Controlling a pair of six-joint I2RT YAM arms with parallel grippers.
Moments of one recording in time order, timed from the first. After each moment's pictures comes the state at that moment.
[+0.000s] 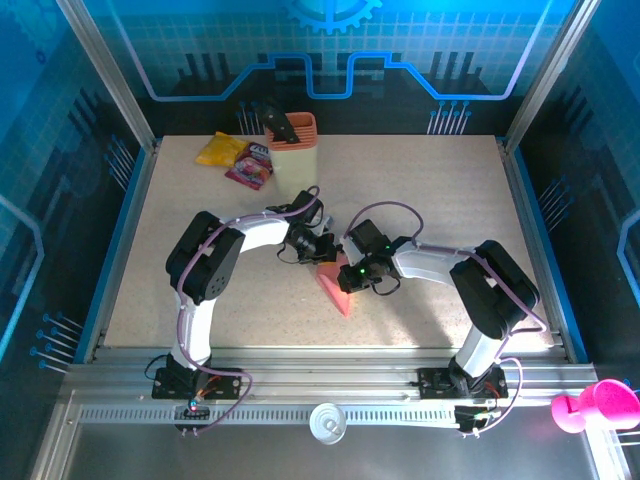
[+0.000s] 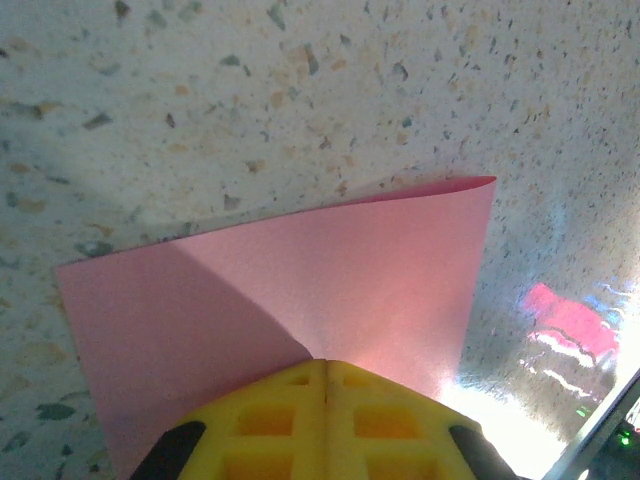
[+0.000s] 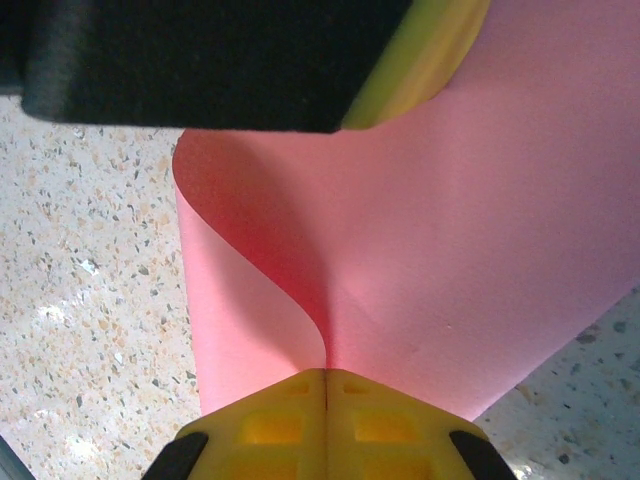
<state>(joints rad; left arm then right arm) -0.51 2.06 1.29 -0.42 0.55 -0.56 0.65 1.71 0.90 -0.35 -0.34 0.32</state>
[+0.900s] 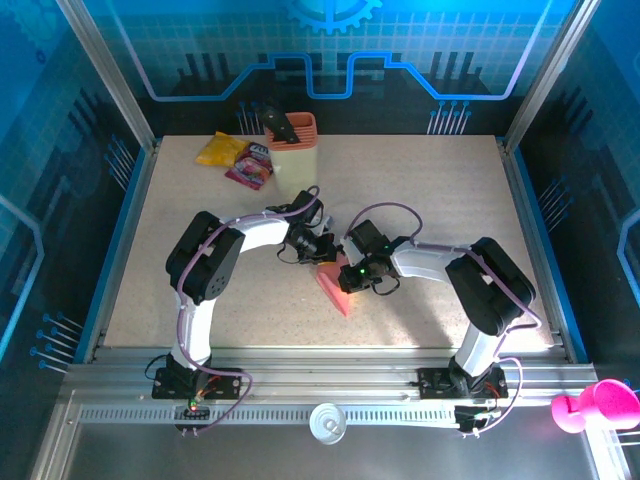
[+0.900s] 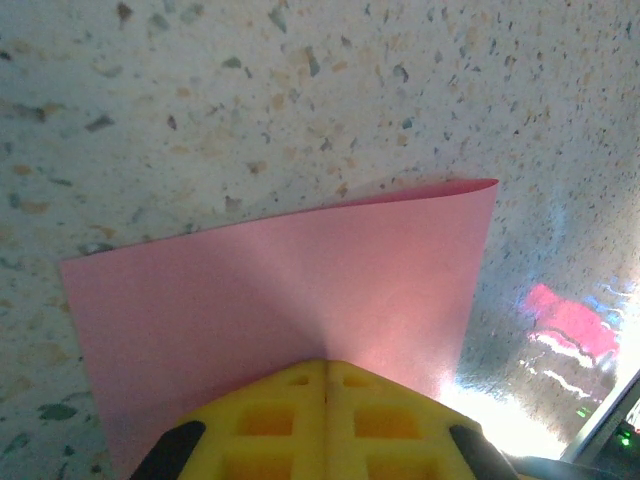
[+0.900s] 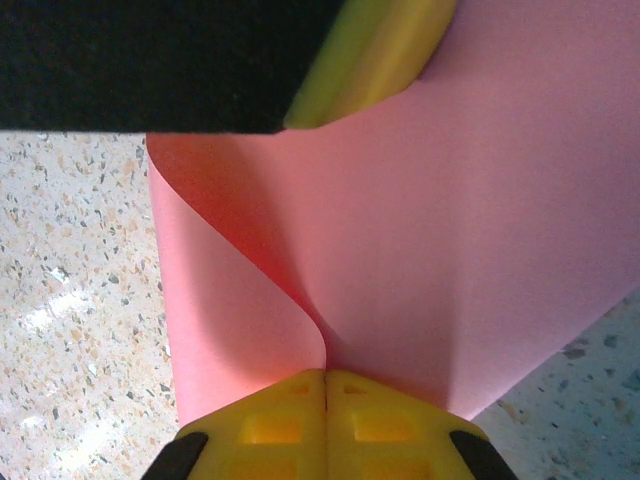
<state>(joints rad) -0.51 2.06 1.29 -0.42 0.55 -0.56 0.64 1.74 0.90 -0.34 -0.34 0.32</state>
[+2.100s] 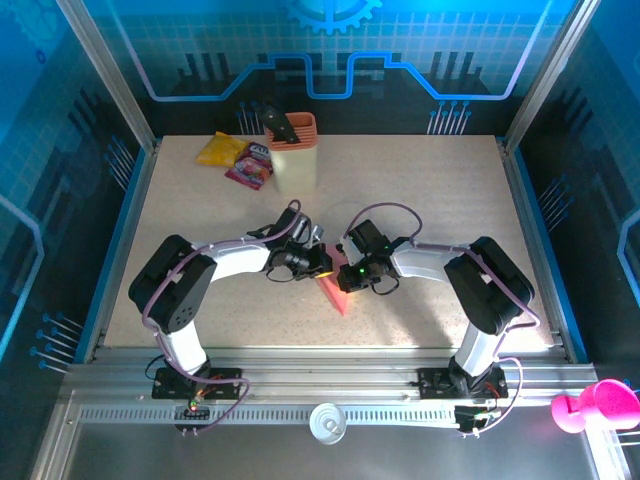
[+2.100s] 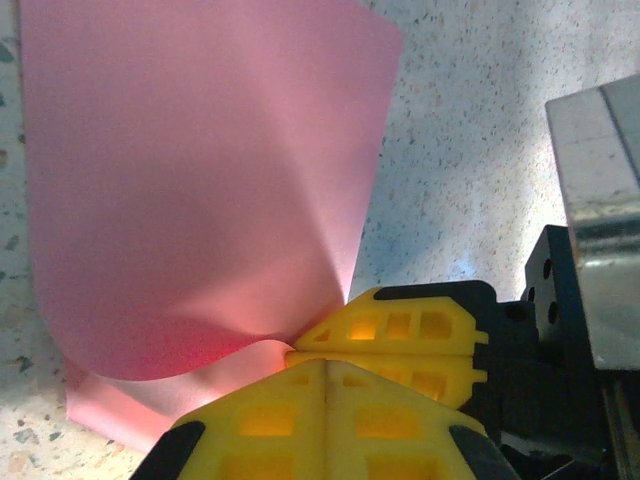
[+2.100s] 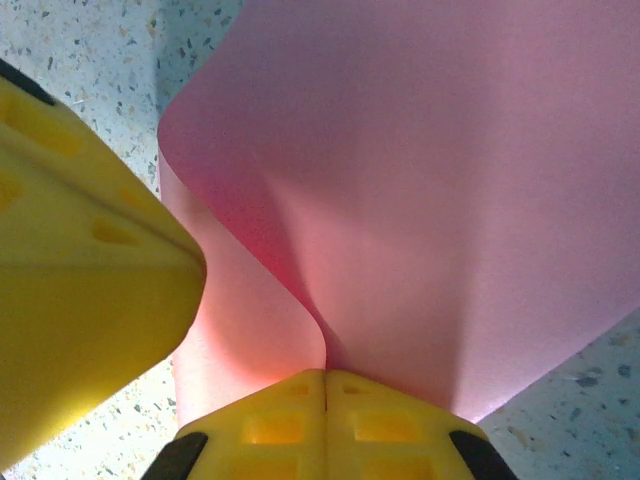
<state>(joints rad) -0.56 1.77 0.94 -0.13 0.56 -0.82 0.63 1.75 0.90 -0.31 -0.35 0.32</state>
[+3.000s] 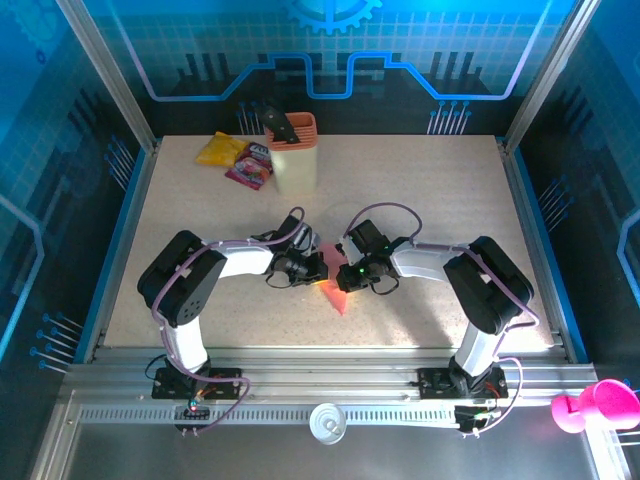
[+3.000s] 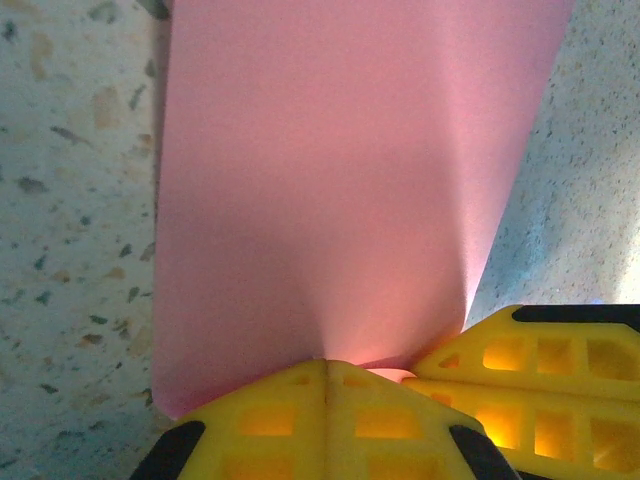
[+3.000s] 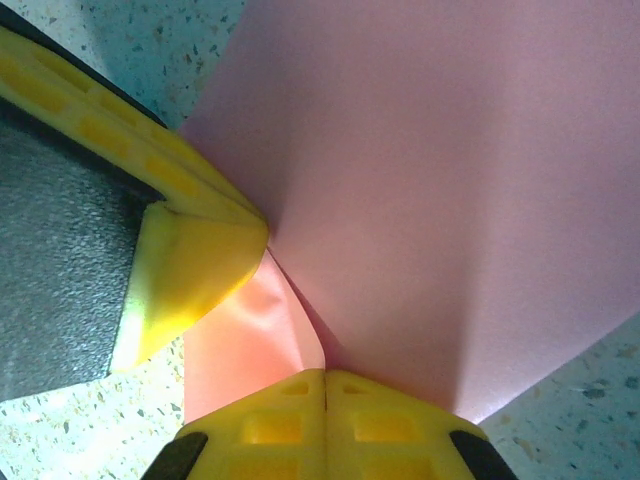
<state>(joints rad) -0.56 1.83 0.91 -0.14 0.49 -0.76 0.63 1.75 0.90 -0.30 -0.36 0.32</state>
